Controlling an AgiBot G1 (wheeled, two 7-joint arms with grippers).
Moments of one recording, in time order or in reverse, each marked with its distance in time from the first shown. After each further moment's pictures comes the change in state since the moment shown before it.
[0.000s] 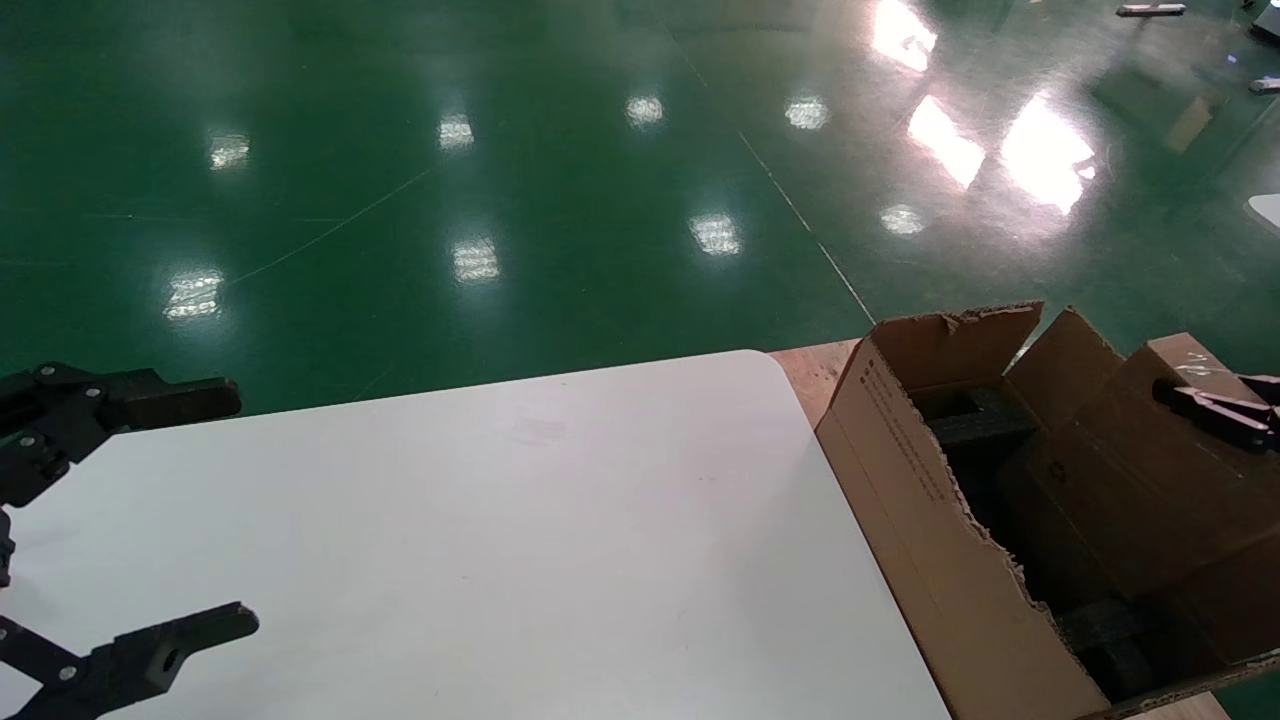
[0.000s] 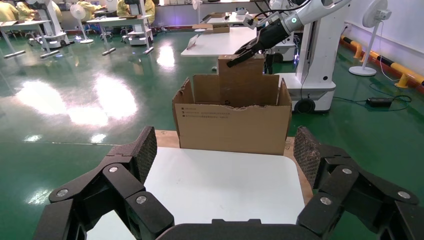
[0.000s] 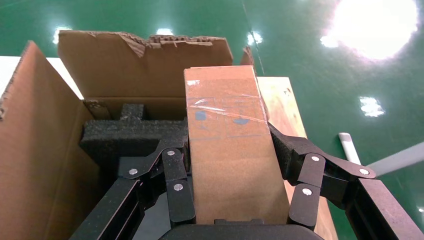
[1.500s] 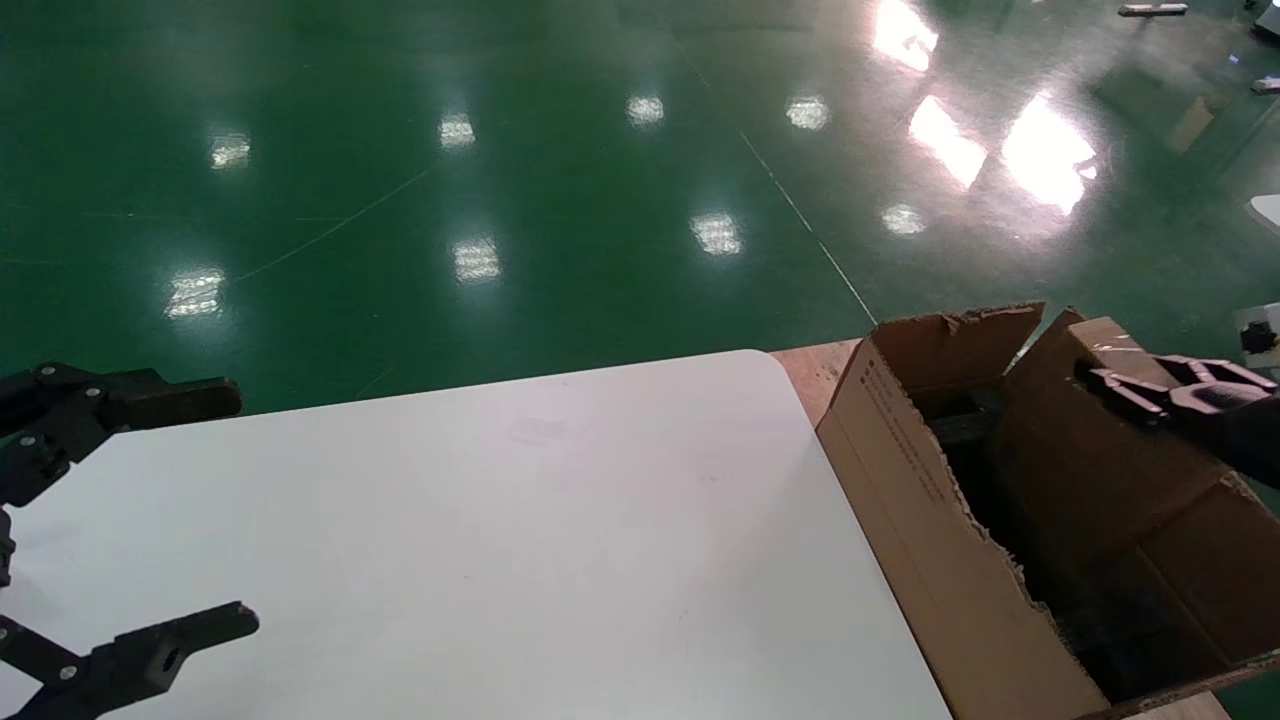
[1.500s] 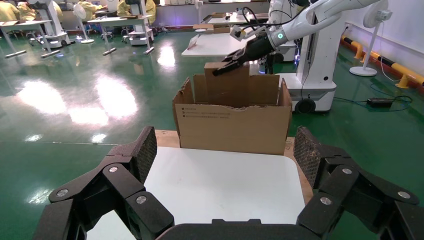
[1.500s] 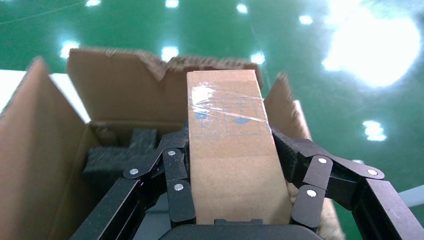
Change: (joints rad) left arm -0.001 -0.001 0.003 0.000 -0.002 -0.001 0.001; right arm 0.002 -0.135 -0.078 -0.023 0.284 0.078 -0.284
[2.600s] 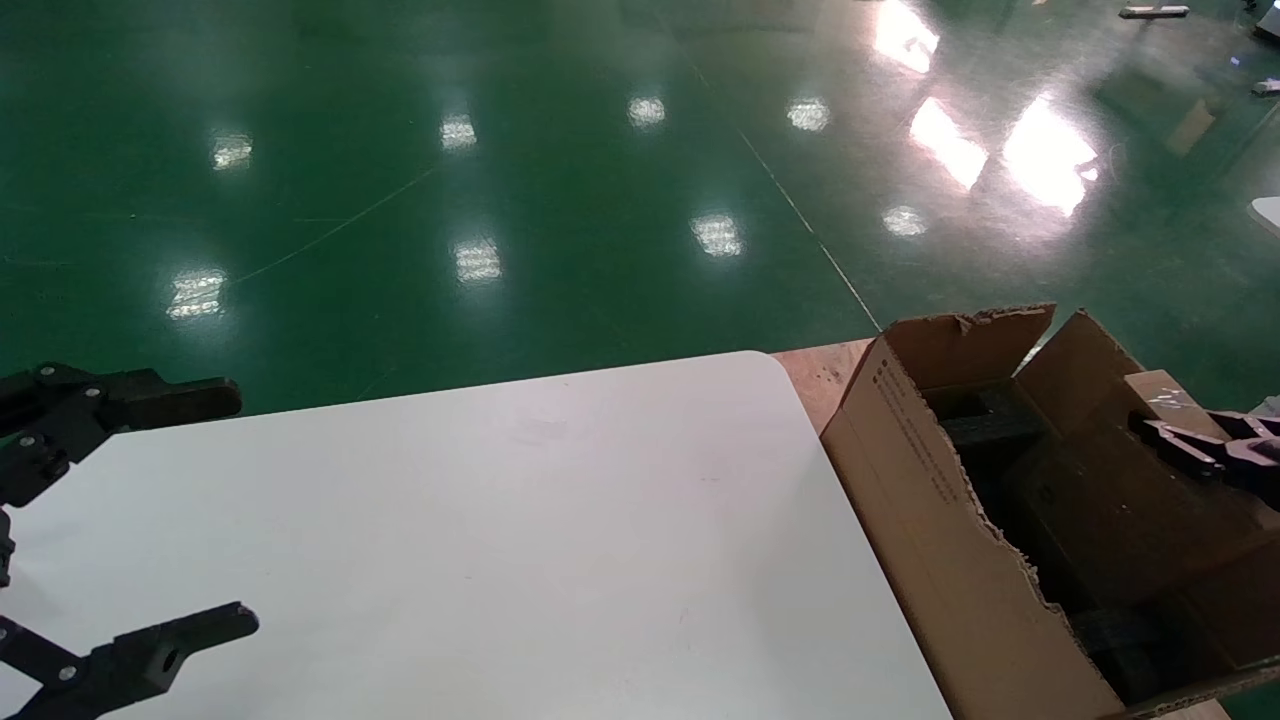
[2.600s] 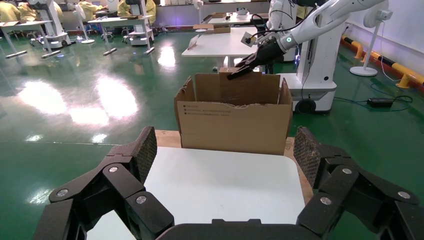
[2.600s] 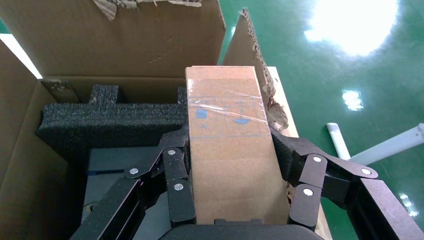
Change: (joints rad) left arm 0.000 -0.001 0.002 0.000 -0.001 -0.001 0.001; right arm -0.090 -0.026 -0.061 -0.129 0.039 -0.037 0.027
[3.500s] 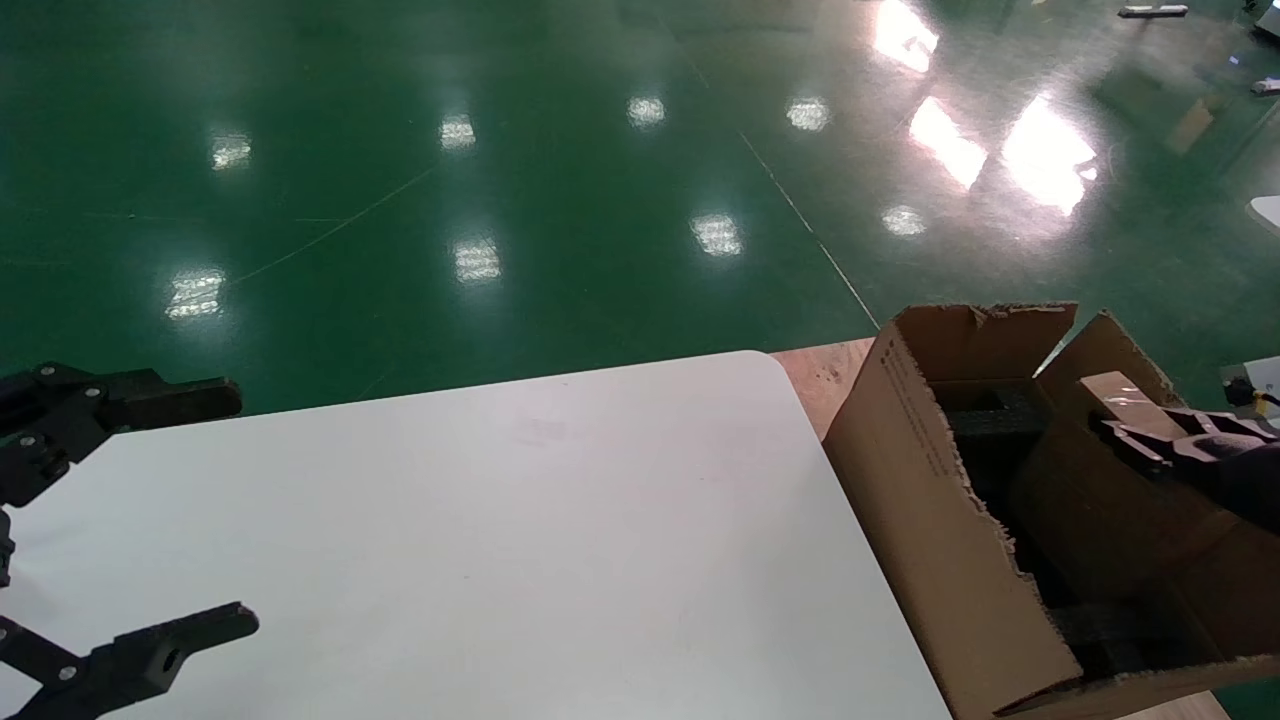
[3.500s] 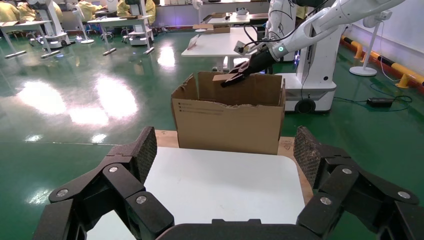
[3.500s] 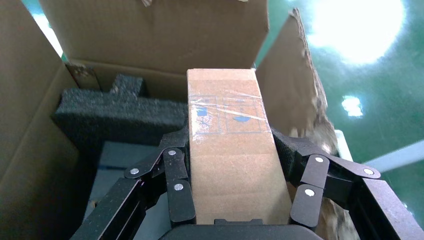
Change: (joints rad) left arm 0.000 -0.001 0.001 0.000 -0.001 -0.001 0.001; right arm 0.059 -0.131 0.002 -0.169 -0.035 -0.053 -0.004
